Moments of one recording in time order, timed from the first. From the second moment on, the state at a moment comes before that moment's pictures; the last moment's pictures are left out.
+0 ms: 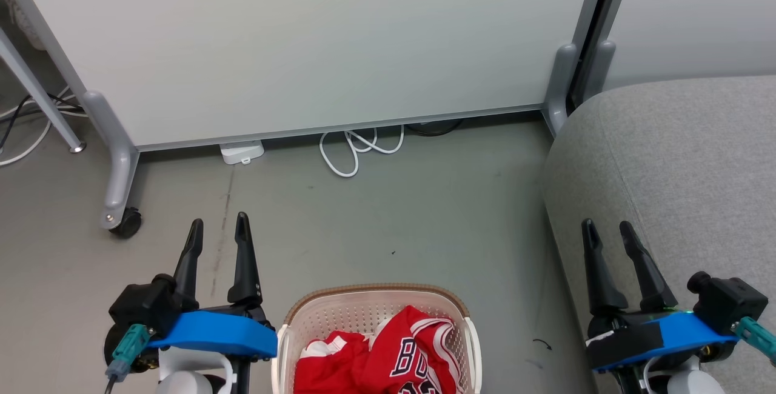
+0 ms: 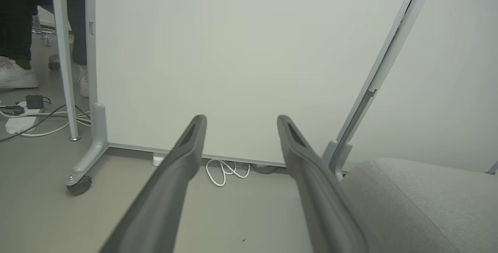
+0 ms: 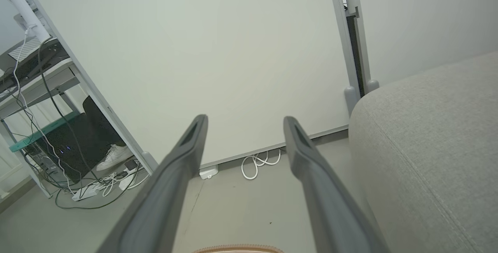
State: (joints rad) left arm -0.10 0.05 -0.10 0.19 -0.35 -0.03 -0.18; right arm -0.08 -0.04 0.02 0.17 0.43 0.13 -0.18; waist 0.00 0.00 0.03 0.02
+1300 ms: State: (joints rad) left arm -0.10 0.05 -0.15 0.19 -0.07 -0.03 -0.26; right arm -0.09 -0.05 0.05 0.15 0.11 0.13 -0.26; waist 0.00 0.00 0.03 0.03
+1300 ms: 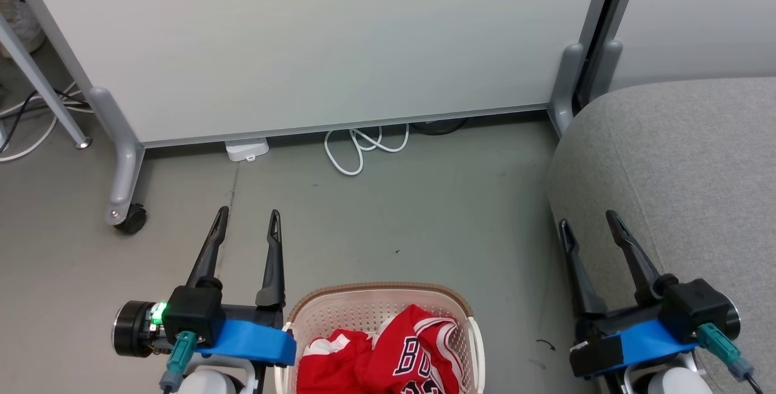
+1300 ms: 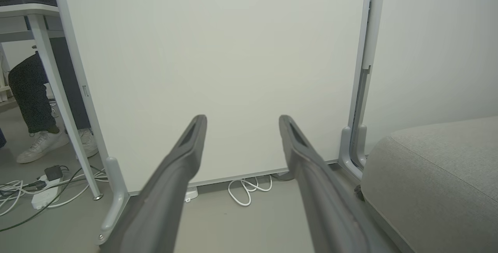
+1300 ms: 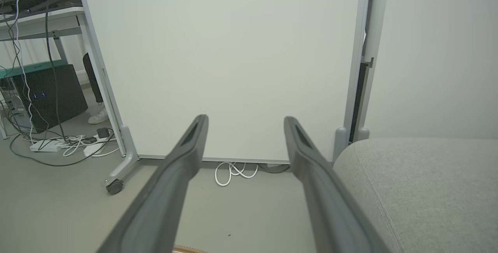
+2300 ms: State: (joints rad) left arm -0.13 0.05 -0.15 0.25 -0.13 -0.06 -0.26; right arm -0.10 -0.05 0.05 0.16 0.12 0.13 -0.26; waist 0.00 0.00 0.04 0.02
